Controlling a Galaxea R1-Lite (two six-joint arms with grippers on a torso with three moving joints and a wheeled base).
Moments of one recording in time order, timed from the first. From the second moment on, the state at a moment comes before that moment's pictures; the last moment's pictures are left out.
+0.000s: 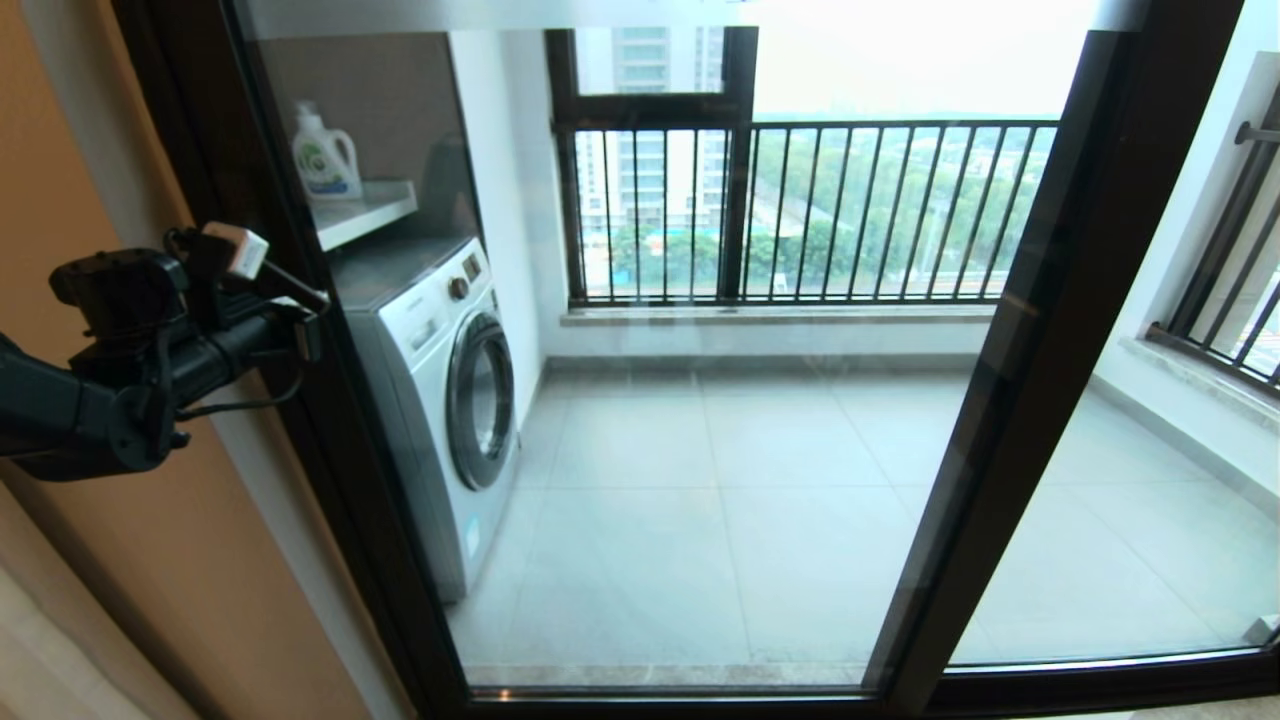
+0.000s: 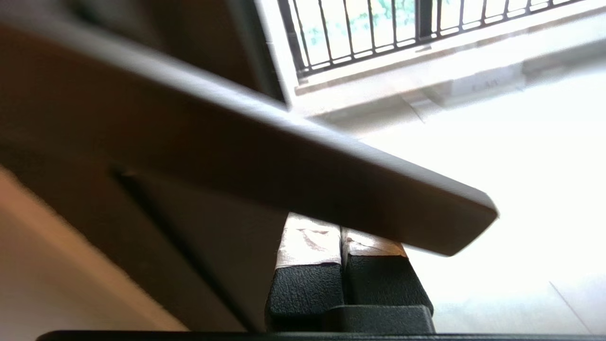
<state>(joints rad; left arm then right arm) 0.19 2.05 -1.20 -0.88 -0.34 0.22 0.01 0.00 0.00 -0.07 0.06 -0.20</state>
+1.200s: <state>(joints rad) 0.12 1.91 -1.19 -0.74 -0.33 0.20 0.01 0.00 0.00 -0.07 0.06 -0.20</state>
